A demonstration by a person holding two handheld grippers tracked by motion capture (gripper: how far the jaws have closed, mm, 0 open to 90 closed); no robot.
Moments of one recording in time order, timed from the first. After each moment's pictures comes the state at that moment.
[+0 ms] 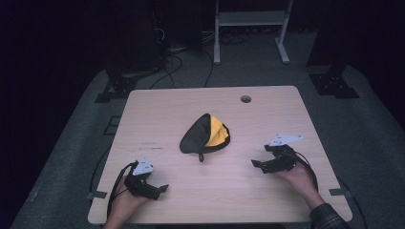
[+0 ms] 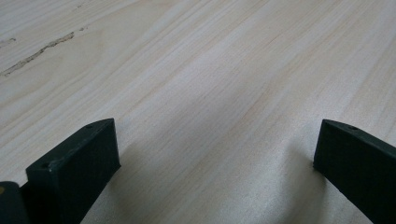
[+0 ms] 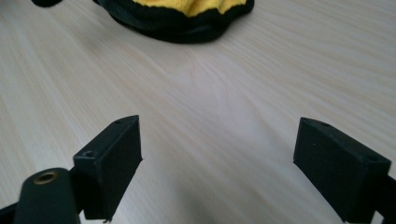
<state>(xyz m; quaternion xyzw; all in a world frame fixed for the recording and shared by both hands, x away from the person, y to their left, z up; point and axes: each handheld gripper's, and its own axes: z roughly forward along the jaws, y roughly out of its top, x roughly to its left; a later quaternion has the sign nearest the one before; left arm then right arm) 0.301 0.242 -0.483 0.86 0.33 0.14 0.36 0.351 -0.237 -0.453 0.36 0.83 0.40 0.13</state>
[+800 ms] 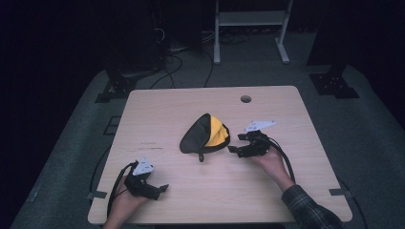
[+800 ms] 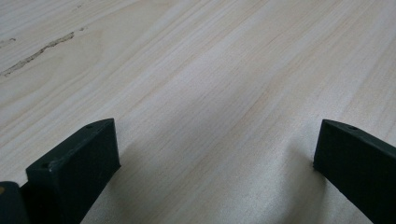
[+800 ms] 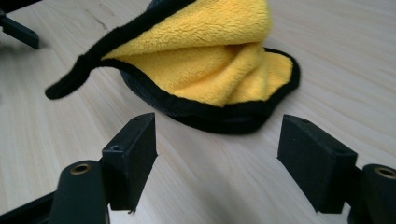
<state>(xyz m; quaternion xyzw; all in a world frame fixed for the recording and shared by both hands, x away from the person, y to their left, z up) 0.301 0.242 -0.484 0.86 0.33 0.14 0.36 0.399 -0.170 -0.446 0.34 0.82 0.45 0.10</state>
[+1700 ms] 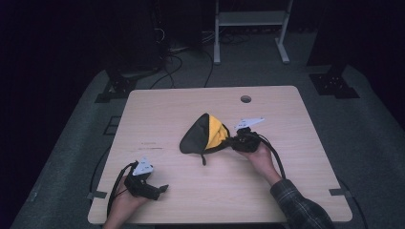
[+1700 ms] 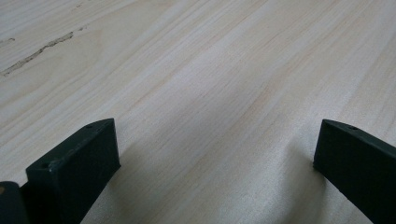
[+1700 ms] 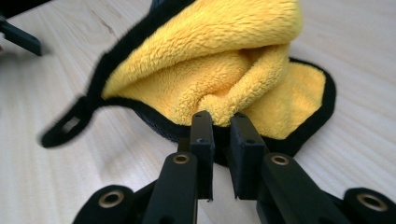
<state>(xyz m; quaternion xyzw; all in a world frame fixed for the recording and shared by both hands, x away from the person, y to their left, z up) 0.300 0.242 -0.484 0.86 0.32 0.14 0.36 0.415 -0.147 -0.451 0.33 0.83 0.45 0.08</state>
